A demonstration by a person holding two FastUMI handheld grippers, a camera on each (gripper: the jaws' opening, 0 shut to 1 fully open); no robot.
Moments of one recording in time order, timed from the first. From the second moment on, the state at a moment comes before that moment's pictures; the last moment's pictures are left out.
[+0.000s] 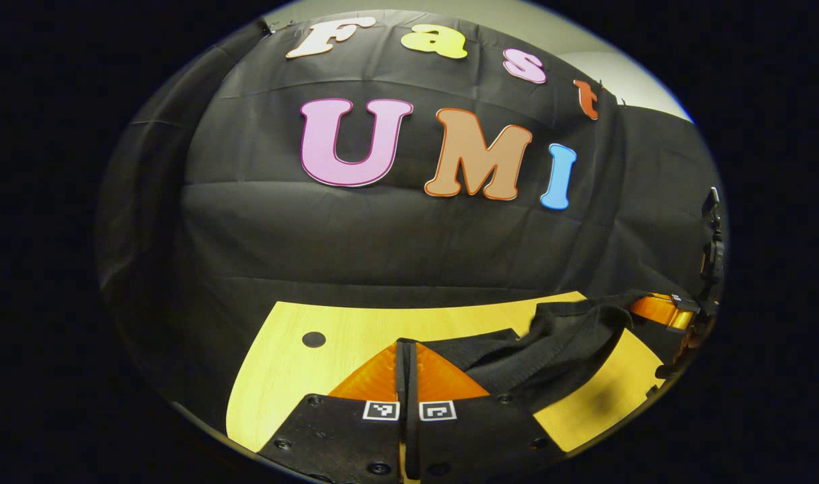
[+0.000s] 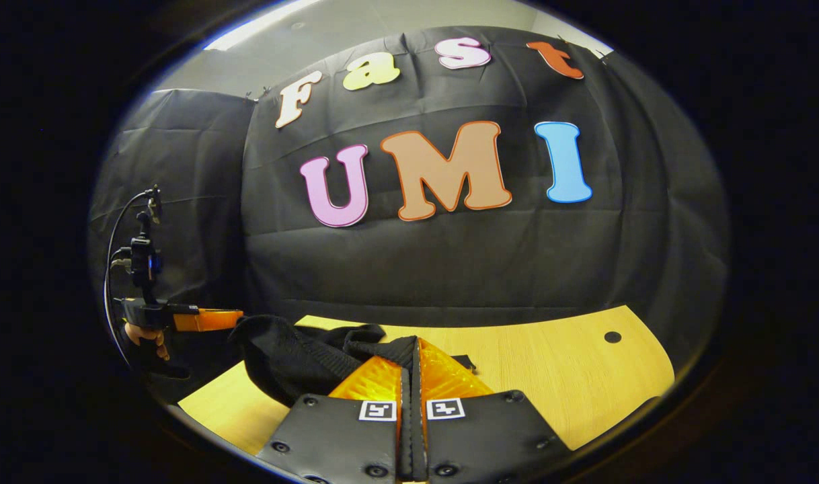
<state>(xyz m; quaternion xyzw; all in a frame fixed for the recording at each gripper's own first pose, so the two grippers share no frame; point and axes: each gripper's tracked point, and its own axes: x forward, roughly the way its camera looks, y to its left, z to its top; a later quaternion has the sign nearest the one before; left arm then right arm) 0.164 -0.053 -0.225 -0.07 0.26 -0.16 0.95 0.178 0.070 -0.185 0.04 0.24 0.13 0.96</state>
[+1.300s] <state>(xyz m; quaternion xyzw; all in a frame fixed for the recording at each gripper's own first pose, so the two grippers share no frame) 0.270 -0.047 -0.234 0.01 0.18 -0.06 0.98 0.290 0.018 -0.193 0.04 0.21 0.03 0.98</state>
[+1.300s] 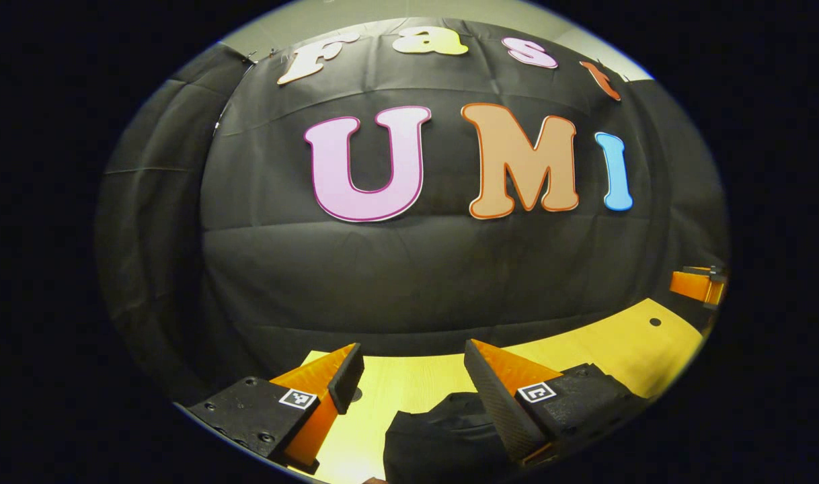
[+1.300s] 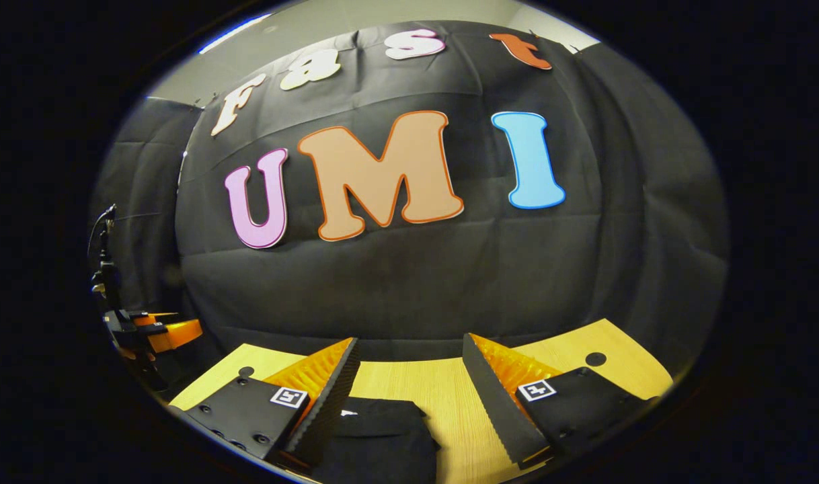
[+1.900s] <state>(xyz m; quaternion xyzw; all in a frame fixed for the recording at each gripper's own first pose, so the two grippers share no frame) 0.157 -0.007 -0.122 -0.01 0.10 -0.05 0.99 0.164 0.059 -0.114 -0.03 0.15 0.05 0.99</state>
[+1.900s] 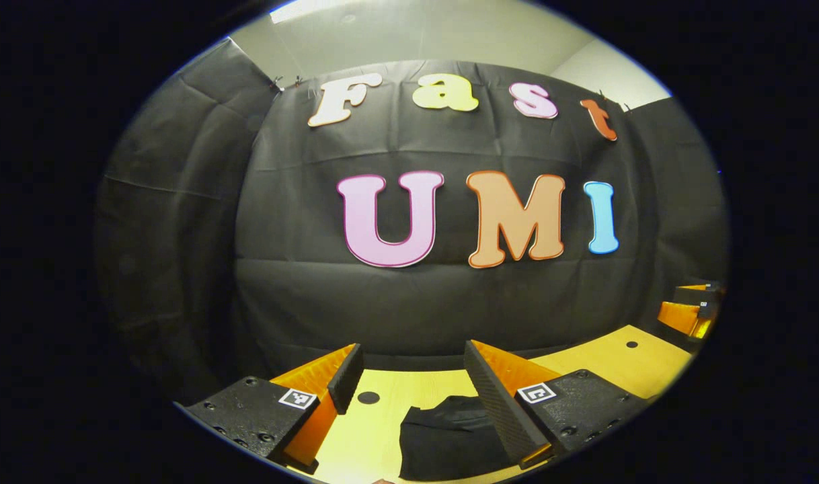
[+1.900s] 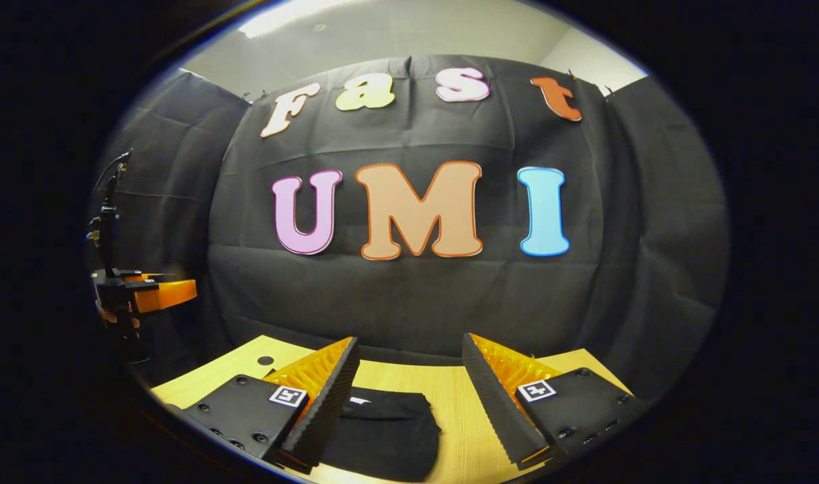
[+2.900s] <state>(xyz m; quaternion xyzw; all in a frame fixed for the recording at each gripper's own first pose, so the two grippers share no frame) -0.117 0.026 -0.024 0.01 0.04 -0.02 1.00 -0.121 0.065 -0.048 0.01 0.07 0.05 1.00</state>
